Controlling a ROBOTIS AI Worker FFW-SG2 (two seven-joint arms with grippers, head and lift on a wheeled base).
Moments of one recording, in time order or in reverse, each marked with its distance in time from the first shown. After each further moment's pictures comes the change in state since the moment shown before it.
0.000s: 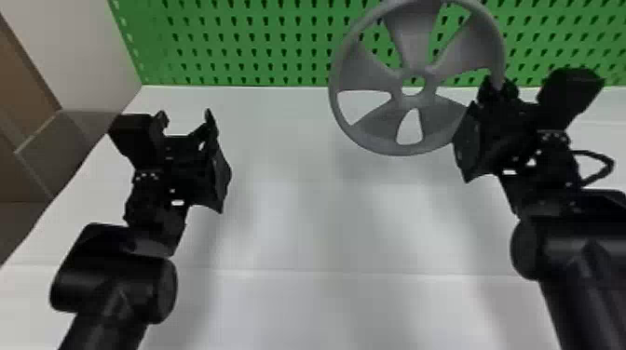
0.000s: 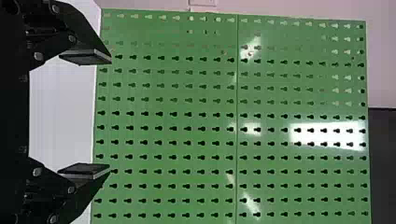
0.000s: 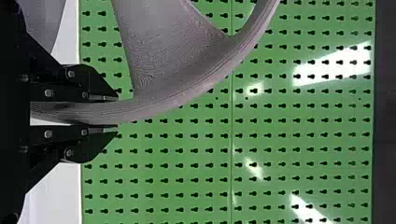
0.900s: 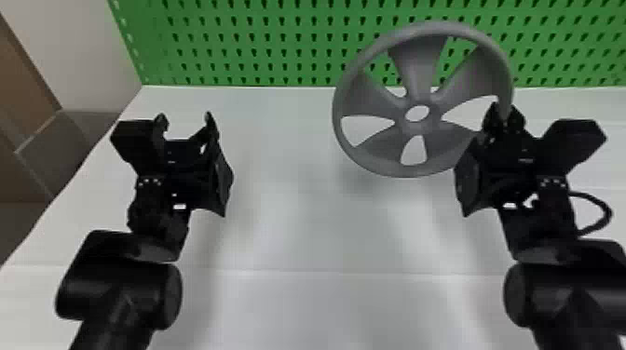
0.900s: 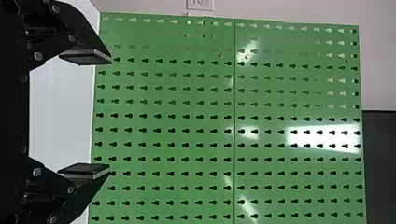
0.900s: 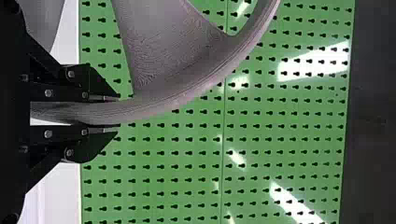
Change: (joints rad) left arm 0.018 -0.034 0.014 0.000 -0.040 -0.022 0.000; right arm 0.121 0.039 -0.027 0.020 0.052 -0.200 -0.007
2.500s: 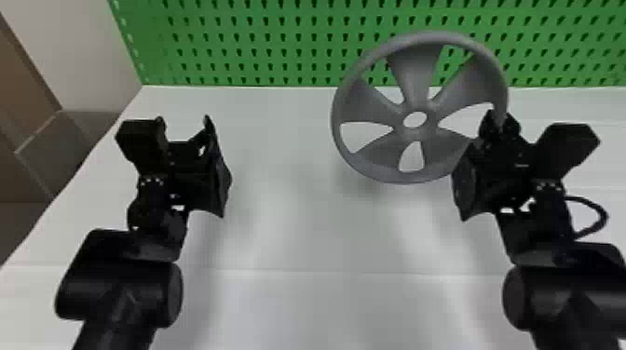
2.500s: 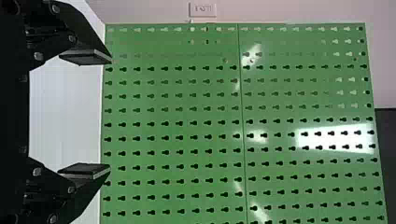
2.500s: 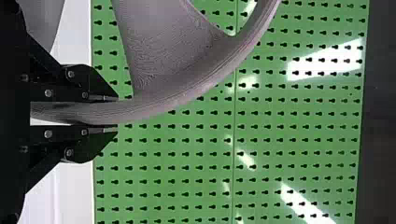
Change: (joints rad) left arm -0.001 -0.030 0.030 -0.002 -0.067 0.046 -0.005; right arm 0.006 0.000 0.002 0.001 -0.009 0.033 0.000
